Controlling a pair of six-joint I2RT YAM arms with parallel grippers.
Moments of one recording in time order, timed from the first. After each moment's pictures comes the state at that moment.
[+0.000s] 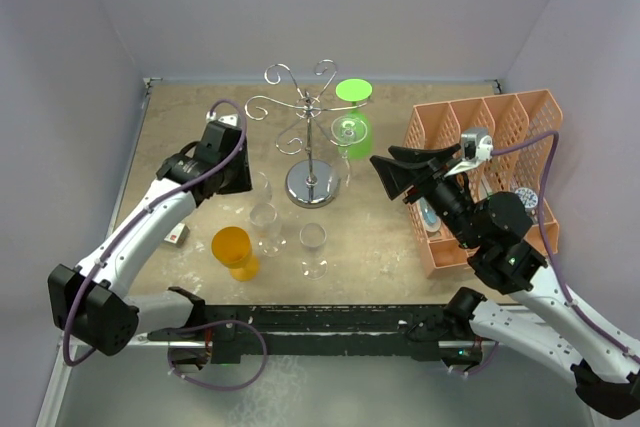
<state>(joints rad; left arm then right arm) -0.43 1.23 1.13 -0.80 -0.19 -0.48 0.80 0.66 0.83 0.09 0.17 0.38</state>
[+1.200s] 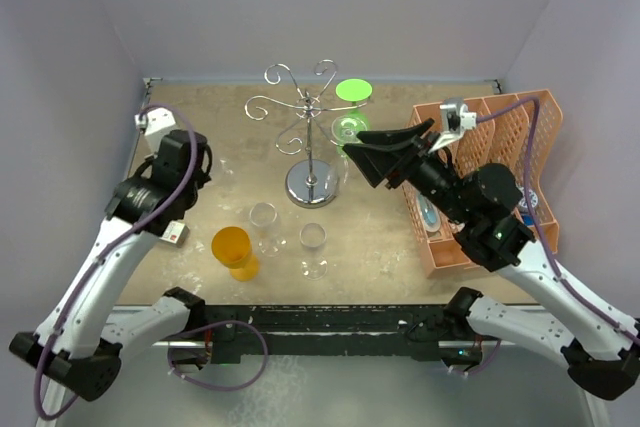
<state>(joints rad) -0.43 1.02 1.21 -0.95 -0.64 -0.61 0.80 0.82 0.99 0.15 -0.02 0.48</state>
